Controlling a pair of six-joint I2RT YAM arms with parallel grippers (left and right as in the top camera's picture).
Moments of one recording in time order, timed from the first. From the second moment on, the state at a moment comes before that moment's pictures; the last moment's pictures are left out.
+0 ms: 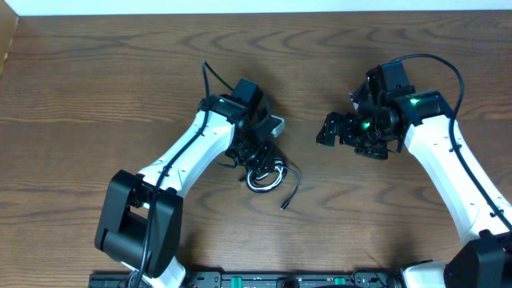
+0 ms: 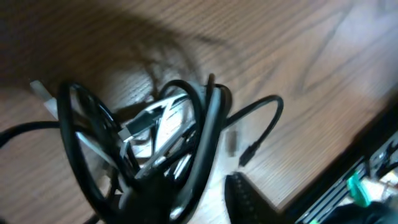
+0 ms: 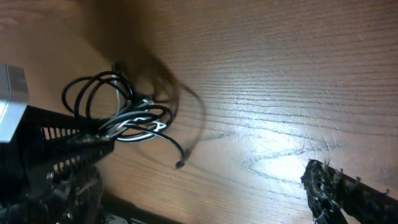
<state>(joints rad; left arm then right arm) -0.45 1.78 1.26 -0.99 0.46 0.09 0.24 1.56 1.27 -1.05 -0.39 0.44</state>
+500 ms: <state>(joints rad) -0.45 1.73 1.26 -0.90 0.58 -0.07 0.25 1.56 1.27 -1.05 -0.45 0.44</state>
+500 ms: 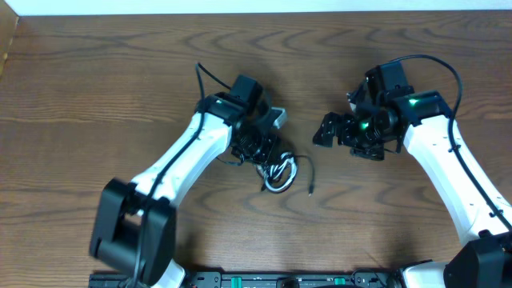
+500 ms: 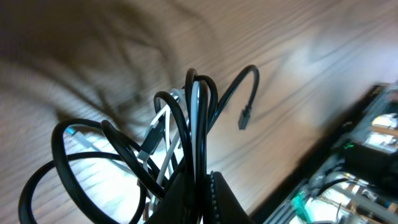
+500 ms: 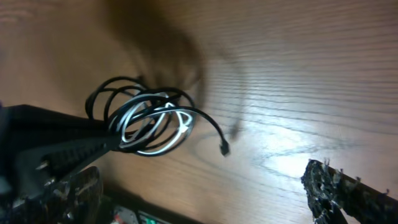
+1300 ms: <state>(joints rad) -0.44 1.44 1.27 -0.83 0.64 -0.36 0.40 1.56 1.27 -0.93 -0.48 0.46</state>
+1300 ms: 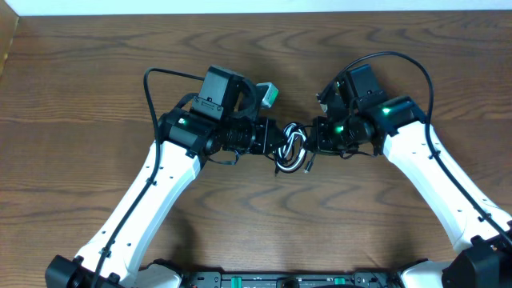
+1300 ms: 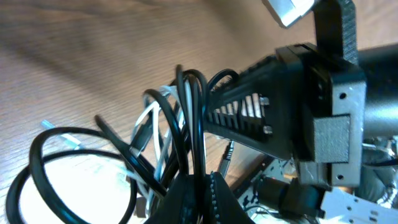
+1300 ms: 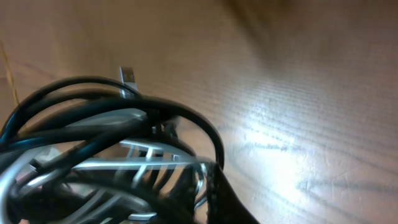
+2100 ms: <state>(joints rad) -0.37 1.44 1.28 -1.12 0.12 -0.75 0.40 1.56 1.27 -1.18 -0.04 0.76</state>
